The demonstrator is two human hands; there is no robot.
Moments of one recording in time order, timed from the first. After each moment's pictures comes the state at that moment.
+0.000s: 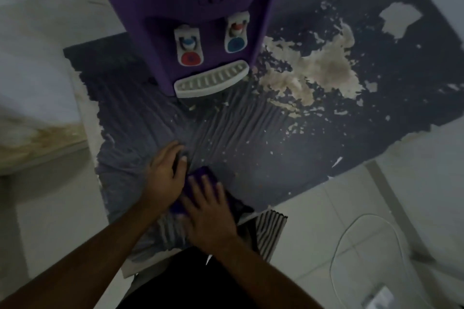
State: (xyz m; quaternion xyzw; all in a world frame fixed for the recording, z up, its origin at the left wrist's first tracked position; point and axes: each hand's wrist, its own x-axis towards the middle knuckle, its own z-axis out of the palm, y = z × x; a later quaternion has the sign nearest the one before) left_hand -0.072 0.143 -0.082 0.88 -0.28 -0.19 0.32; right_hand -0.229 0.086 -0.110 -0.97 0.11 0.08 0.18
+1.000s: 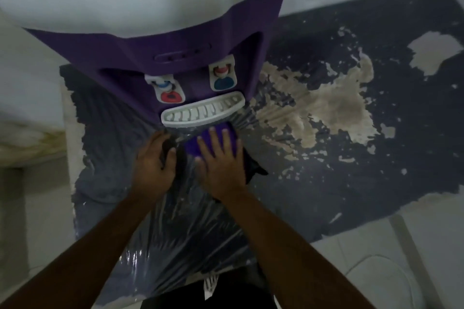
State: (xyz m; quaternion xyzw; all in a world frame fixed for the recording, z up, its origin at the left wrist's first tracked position) left_hand -0.017 0.047 -0.061 0.92 -0.21 -0.13 0.32; right_hand -0.108 -0.094 -0.112 -0.97 0.15 0.06 0.19
